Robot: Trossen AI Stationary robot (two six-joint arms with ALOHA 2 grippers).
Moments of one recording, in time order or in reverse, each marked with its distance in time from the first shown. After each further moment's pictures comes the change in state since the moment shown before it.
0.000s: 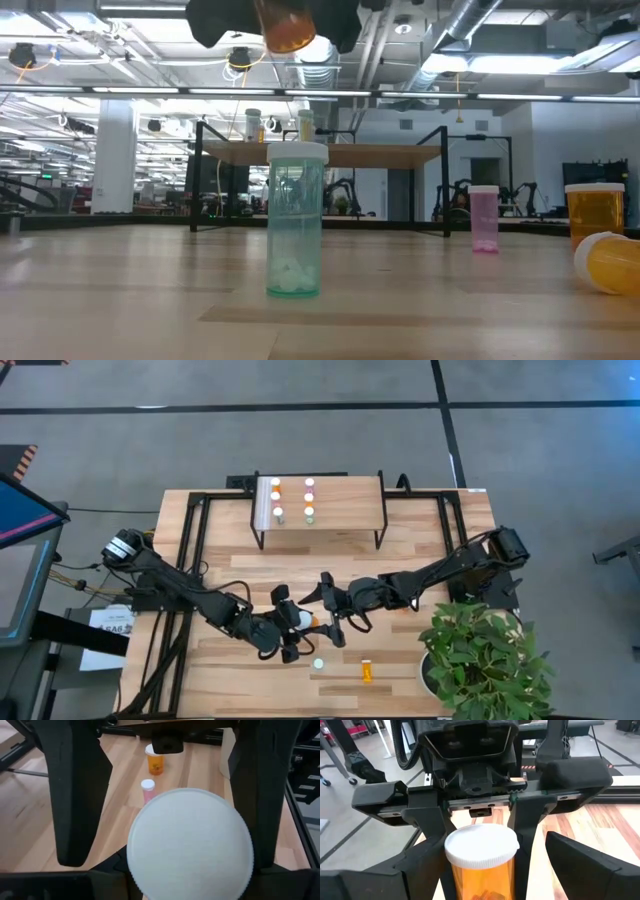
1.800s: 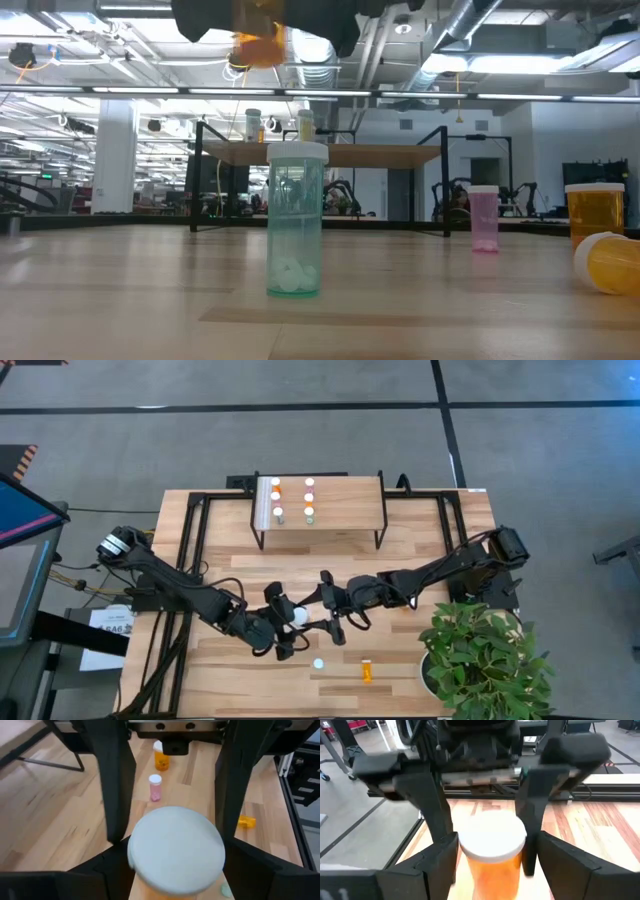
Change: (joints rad) left arm -0.012 -0.069 0.002 -0.111 -0.005 -0.073; right arm -0.014 0.000 -0.002 -0.015 -0.030 -0.011
